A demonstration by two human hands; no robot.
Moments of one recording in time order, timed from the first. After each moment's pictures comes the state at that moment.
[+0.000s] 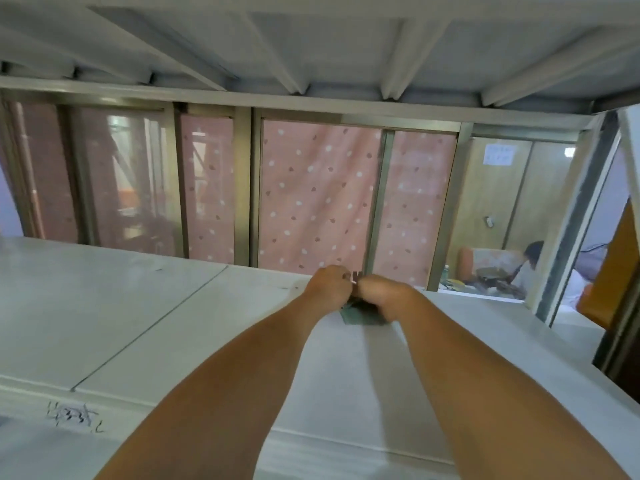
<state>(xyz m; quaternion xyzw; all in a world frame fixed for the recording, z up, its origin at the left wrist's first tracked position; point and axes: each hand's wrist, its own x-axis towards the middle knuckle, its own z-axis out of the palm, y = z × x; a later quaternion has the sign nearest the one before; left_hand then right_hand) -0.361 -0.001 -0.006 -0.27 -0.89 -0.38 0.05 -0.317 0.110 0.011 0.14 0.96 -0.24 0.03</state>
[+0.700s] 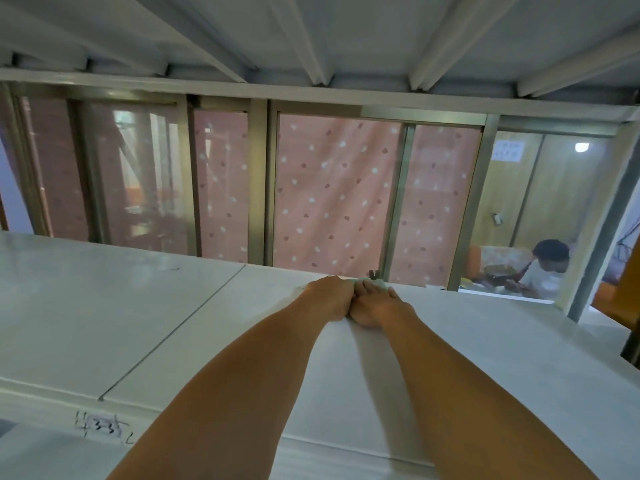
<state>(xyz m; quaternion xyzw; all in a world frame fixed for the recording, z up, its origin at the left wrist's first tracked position) -0.384 -0.032 -0.026 -0.34 -0.93 -0.03 0.10 -0.357 0.082 -0.042 0.18 0.98 -0.05 0.02</state>
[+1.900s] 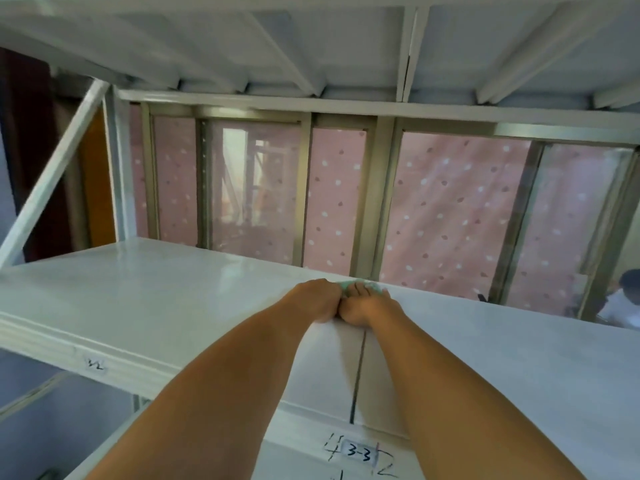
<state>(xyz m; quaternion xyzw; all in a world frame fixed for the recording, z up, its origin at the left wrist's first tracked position) -0.497 -0.310 -0.030 -0.30 -0.95 0.01 0.10 -0.470 -0.200 -0.032 0.12 0.99 0.02 0.05</state>
